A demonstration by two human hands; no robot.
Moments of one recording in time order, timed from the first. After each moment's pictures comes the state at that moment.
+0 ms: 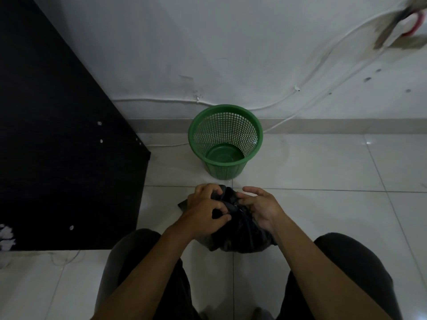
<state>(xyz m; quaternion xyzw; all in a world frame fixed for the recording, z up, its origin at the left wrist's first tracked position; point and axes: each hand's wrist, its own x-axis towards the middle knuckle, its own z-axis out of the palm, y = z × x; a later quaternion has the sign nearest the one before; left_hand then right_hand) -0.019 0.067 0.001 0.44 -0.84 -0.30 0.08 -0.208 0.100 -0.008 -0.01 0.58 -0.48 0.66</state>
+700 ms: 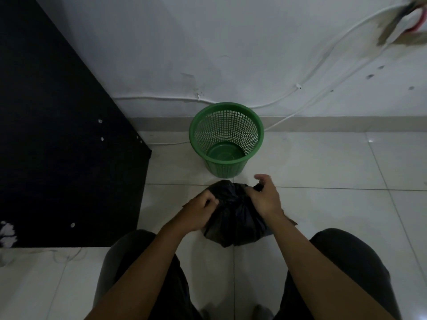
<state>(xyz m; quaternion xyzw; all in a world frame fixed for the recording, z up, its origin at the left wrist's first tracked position) -0.011 0.060 -0.010 0.55 -0.66 -0.51 0.01 -0.216 0.094 -0.027 -0.30 0.77 -0.36 0.42</state>
